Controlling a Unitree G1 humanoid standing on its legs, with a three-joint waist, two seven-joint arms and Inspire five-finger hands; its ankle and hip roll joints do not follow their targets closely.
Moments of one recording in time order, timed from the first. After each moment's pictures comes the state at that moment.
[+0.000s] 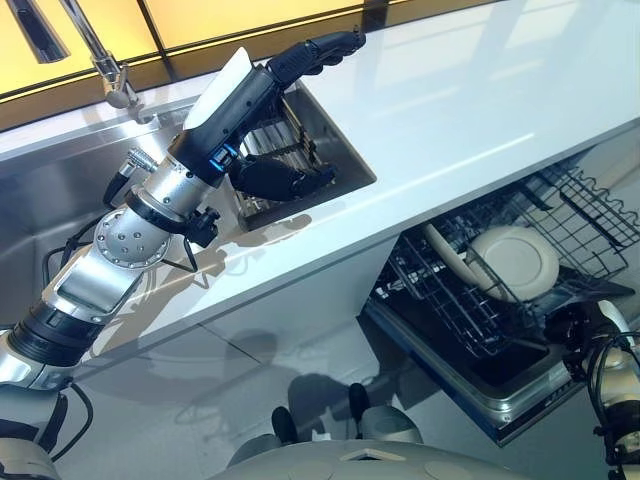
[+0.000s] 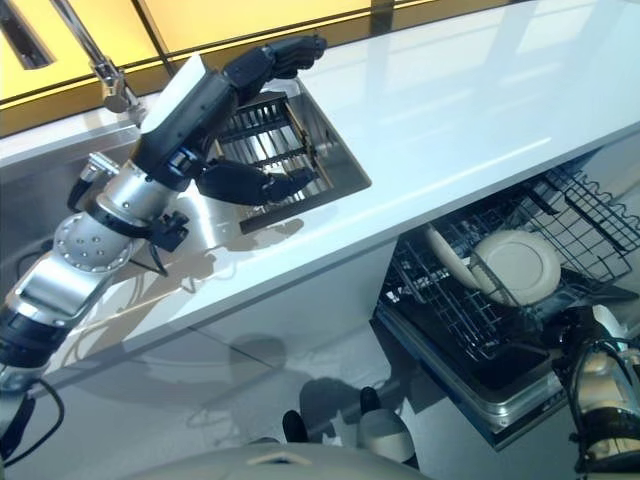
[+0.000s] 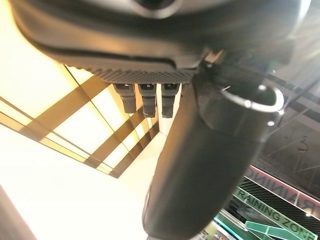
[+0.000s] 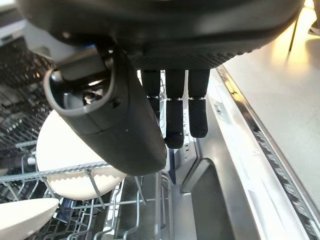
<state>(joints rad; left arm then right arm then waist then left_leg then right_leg) -0.48 0.94 -0.31 -0.25 -0.25 -0.36 0.00 -0.12 -0.78 -0.02 0.78 -0.11 0.25 -0.10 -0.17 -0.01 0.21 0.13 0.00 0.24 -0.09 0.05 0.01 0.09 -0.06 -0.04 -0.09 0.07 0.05</state>
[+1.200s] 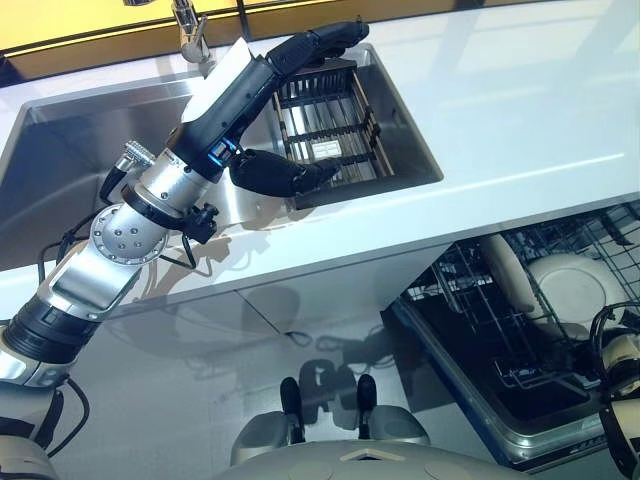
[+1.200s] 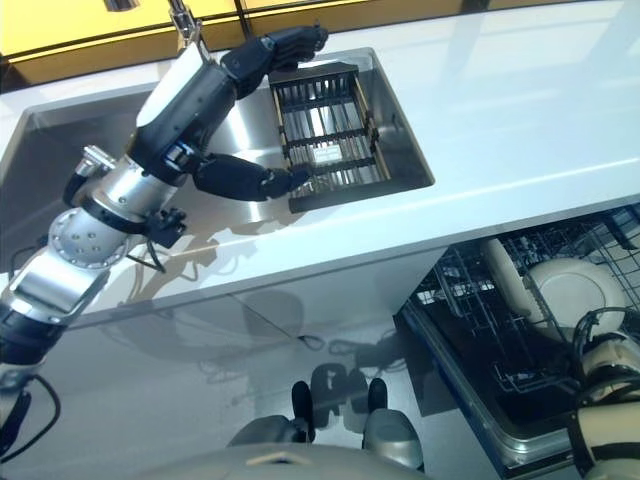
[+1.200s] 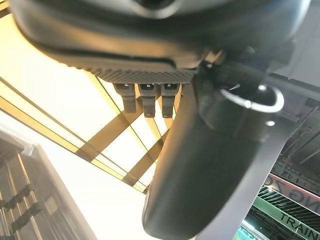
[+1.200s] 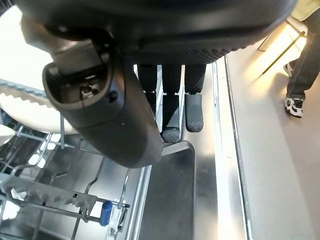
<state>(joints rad) -0.52 0.96 -0.31 -0.26 -0.28 -0.33 0.01 -0.38 -0.84 0.16 1.17 -0.39 0.43 0.28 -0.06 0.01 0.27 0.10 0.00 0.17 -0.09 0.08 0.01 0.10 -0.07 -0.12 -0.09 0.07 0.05</state>
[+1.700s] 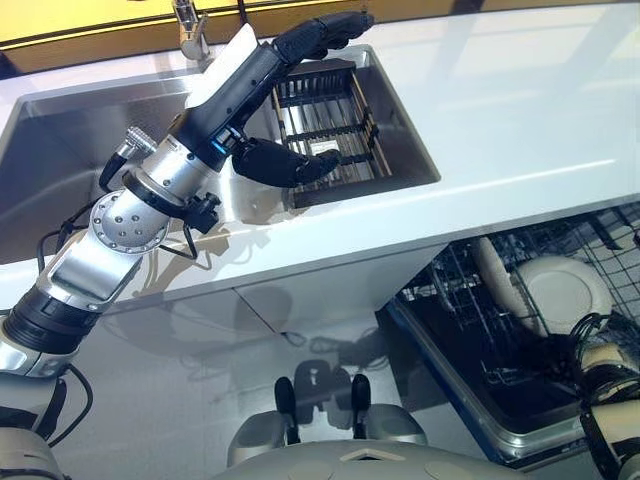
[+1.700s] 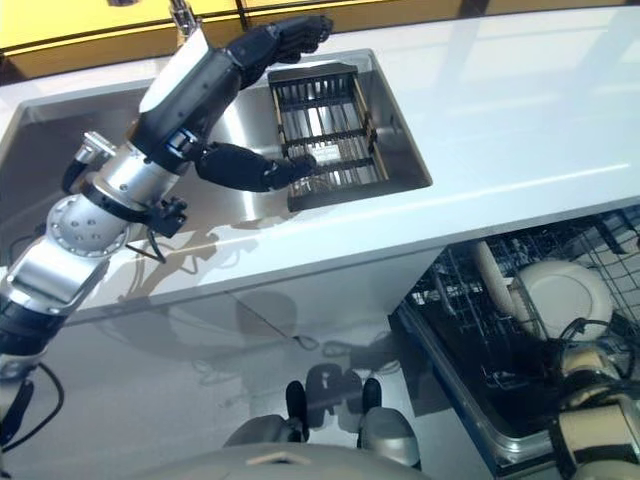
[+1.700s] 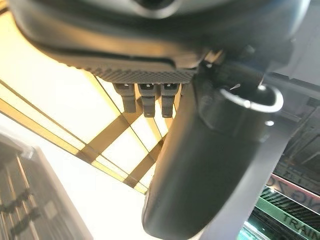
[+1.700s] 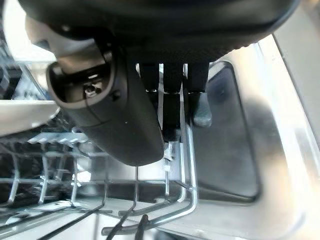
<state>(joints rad) -0.56 0.95 -0.32 -0.26 -0.28 -0.29 -0.03 -0.28 -0.75 0.15 1.06 0.13 0.33 0.18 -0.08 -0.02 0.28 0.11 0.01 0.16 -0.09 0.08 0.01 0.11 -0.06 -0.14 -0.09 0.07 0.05</state>
